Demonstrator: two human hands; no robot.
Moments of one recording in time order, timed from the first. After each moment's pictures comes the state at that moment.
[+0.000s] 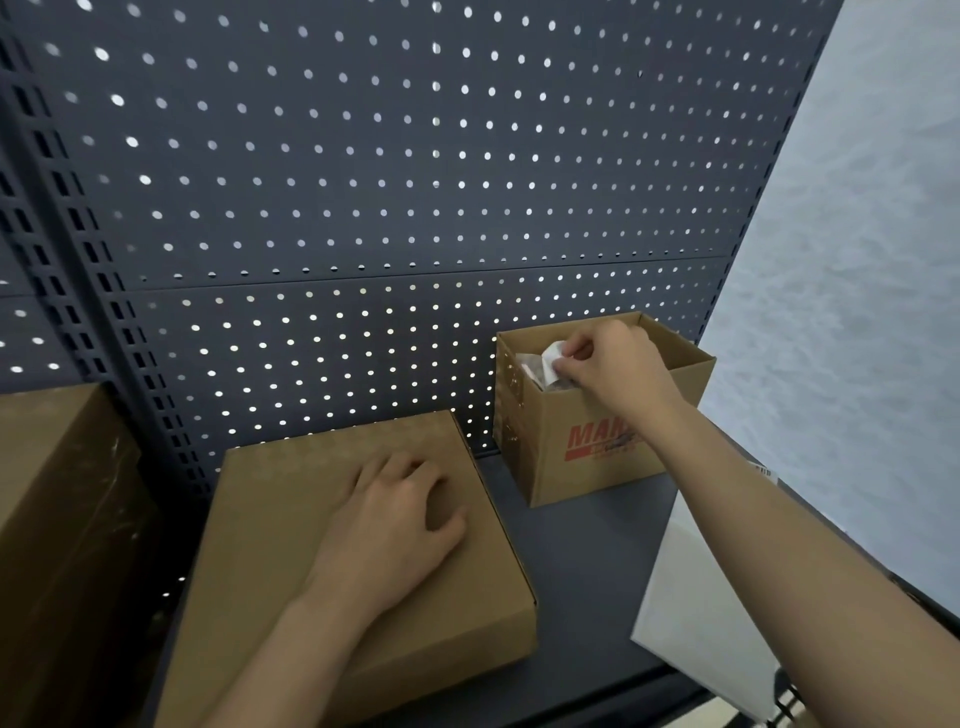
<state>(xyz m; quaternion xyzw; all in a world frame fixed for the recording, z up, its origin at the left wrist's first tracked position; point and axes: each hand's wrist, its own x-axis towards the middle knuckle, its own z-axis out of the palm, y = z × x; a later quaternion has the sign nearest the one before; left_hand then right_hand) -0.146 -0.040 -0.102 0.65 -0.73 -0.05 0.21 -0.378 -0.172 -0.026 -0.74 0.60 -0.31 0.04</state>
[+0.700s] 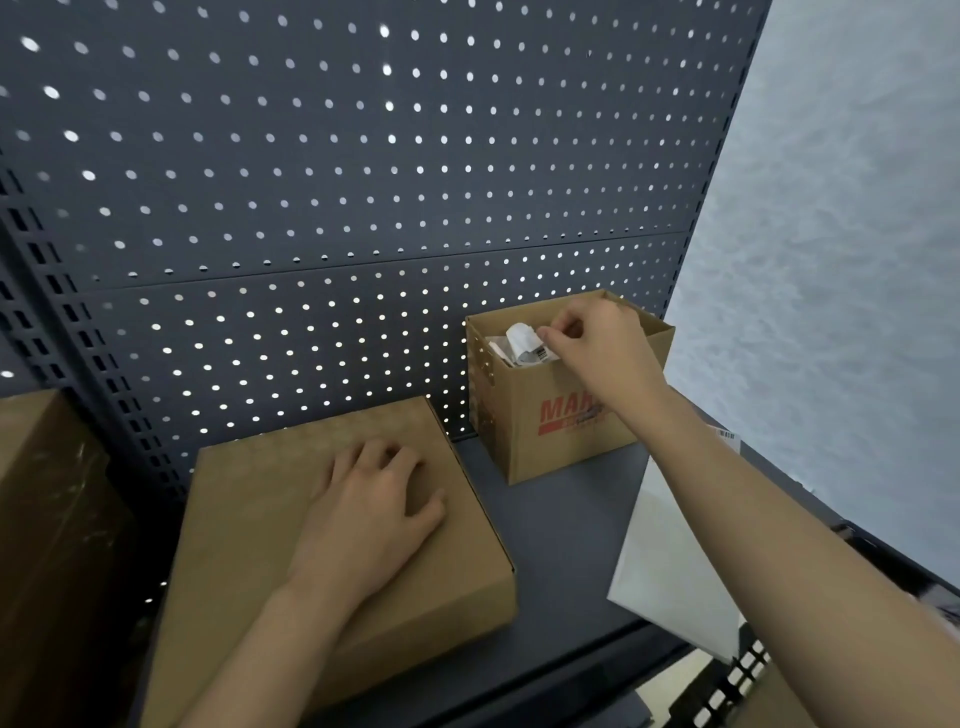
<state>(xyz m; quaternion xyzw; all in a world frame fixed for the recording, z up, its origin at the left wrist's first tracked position) -0.147 -0.036 -0.103 0.66 -0.73 -0.04 0.17 -0.388 -0.149 -0.025 -0.72 0.58 -0.38 0.02</state>
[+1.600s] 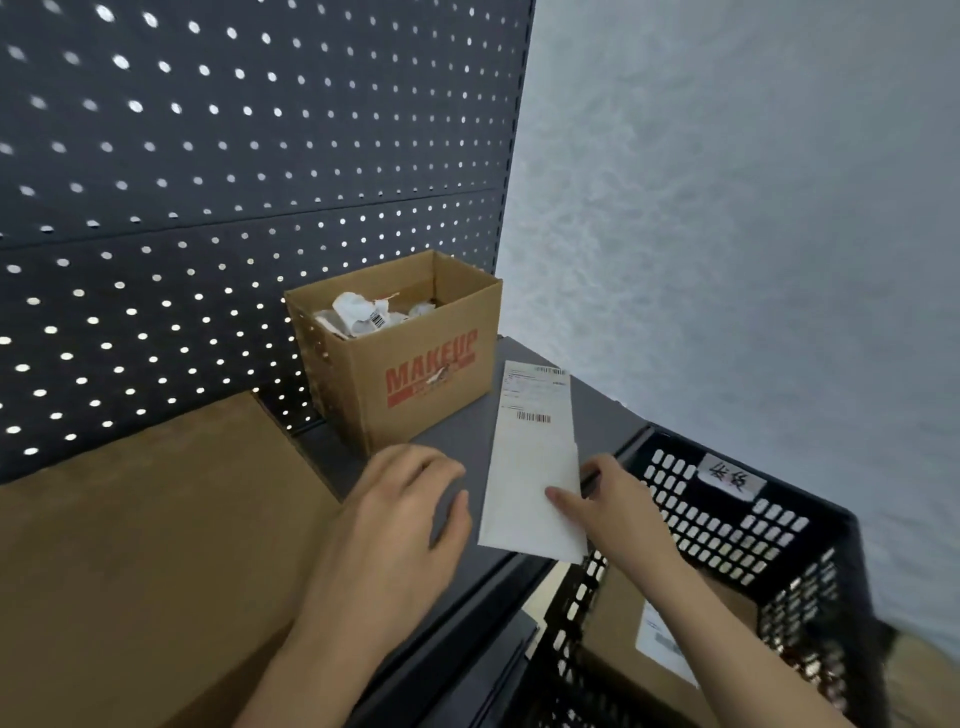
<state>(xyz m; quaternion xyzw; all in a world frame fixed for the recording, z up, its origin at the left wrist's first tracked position) -0.246 -0.011 -0.114 0.36 -0.85 -0.10 0.36 -0.496 0.020 -0.158 -0.46 0.83 -0.27 0.16</state>
